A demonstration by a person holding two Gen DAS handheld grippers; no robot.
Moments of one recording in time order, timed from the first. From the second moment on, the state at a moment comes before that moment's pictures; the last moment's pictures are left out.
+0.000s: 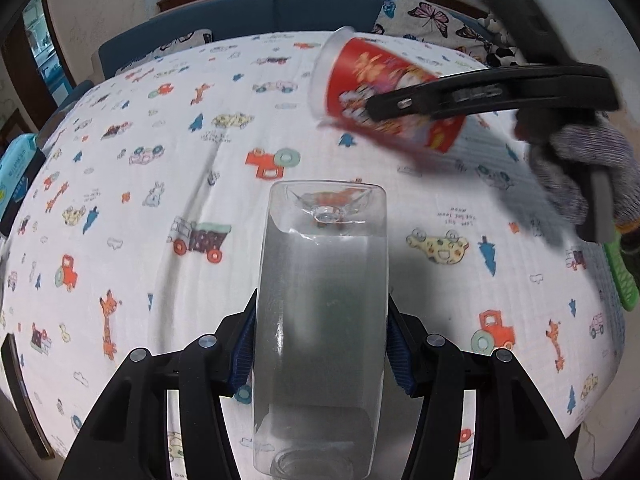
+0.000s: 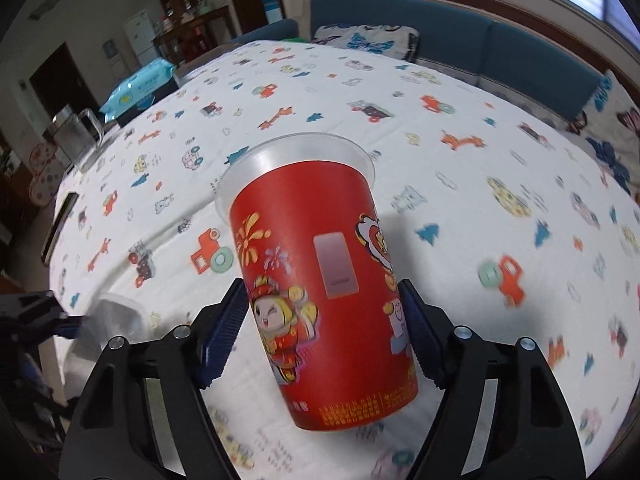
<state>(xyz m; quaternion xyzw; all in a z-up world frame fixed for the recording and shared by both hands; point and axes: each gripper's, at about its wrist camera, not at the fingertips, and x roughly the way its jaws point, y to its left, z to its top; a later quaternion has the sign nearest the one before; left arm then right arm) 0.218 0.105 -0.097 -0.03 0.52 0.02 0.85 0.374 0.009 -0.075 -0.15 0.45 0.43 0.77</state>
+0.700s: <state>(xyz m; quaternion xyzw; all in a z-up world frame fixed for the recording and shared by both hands) 0.187 0.077 -0.090 -0.02 0.51 0.01 0.86 0.286 -0.153 -0.033 -0.04 0.44 0.34 0.83</state>
